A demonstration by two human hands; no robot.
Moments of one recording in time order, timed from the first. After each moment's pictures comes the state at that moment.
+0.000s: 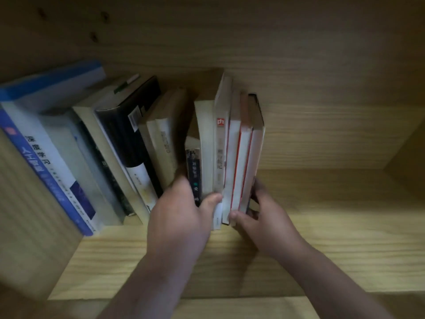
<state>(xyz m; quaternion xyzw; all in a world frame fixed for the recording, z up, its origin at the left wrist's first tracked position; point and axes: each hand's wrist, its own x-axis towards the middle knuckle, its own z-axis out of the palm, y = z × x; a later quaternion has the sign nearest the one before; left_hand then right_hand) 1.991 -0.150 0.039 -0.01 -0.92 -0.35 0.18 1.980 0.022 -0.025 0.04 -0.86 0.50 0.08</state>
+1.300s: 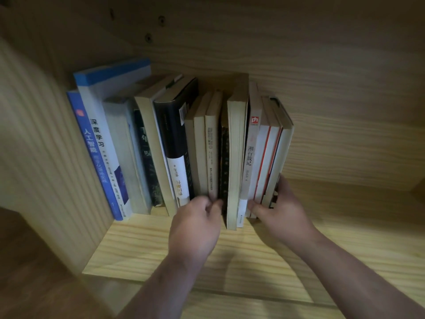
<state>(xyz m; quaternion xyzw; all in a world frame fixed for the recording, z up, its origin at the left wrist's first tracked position) 1.968 -0.177 -0.028 0.04 -0.88 -0.46 0.13 1.956 0.007 -0.014 -0.02 -0.88 0.45 0.13</state>
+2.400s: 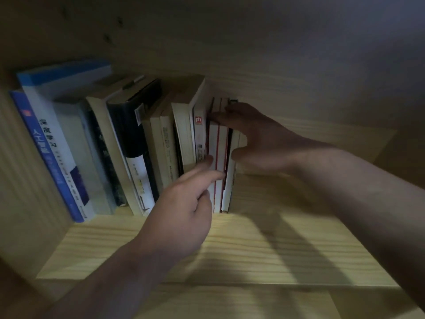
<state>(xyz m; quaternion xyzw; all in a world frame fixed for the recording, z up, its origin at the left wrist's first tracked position) 2.007 -0.161 0.041 -0.21 -0.82 -0.52 0.11 1.945 0.026 0.147 0.18 -0.97 0.17 0.03</state>
